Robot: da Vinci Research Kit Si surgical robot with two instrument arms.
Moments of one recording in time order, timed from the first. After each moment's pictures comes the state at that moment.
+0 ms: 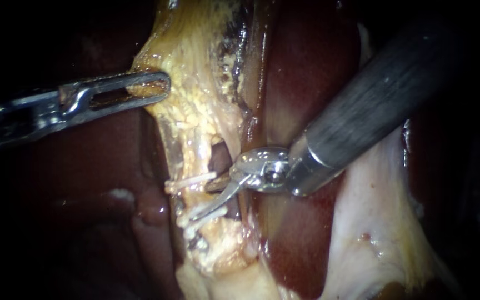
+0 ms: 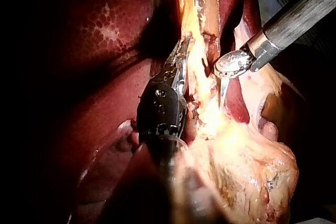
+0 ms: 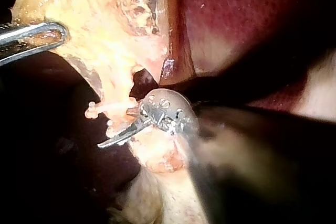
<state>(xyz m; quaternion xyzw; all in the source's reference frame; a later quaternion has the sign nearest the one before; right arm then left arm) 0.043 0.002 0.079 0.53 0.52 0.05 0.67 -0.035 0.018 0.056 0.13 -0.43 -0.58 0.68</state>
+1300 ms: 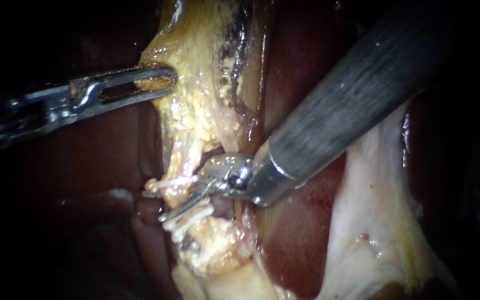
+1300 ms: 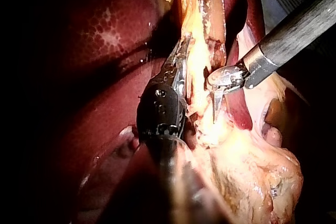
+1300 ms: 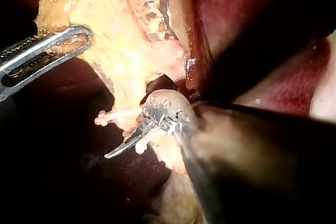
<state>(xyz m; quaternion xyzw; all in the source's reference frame) 0.047 0.002 0.080 0.59 0.50 0.10 0.63 -0.035 0.018 0.058 0.13 -0.43 -0.58 0.68</state>
